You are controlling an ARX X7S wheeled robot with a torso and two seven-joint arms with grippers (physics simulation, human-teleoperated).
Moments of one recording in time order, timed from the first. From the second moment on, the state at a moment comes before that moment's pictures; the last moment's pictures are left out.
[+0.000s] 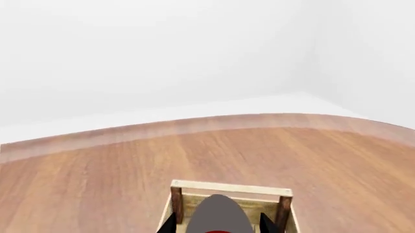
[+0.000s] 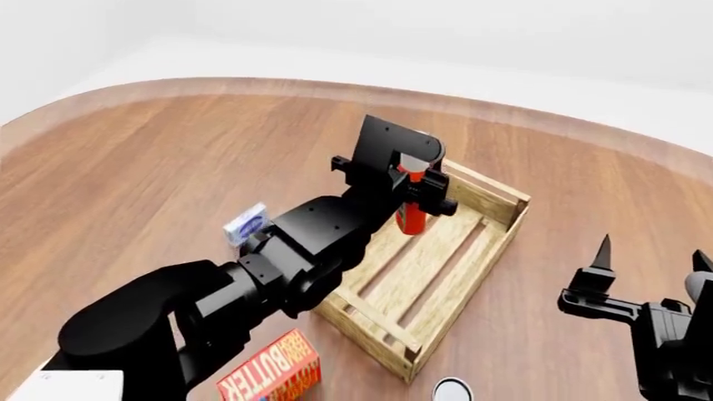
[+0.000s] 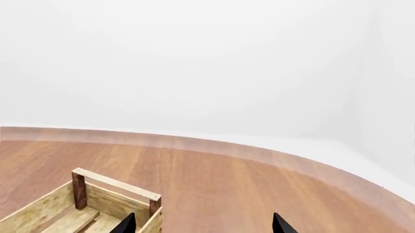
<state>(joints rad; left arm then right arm) -1.30 0.00 1.57 -0.83 -1.36 0.16 -0.17 0.02 0.40 0.25 -0.65 0.37 0.62 0.32</state>
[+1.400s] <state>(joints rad) -1.34 0.00 1.56 -0.81 -1.30 0.21 -0.23 0.01 0.41 0.25 -0.65 0.38 0.61 0.34</state>
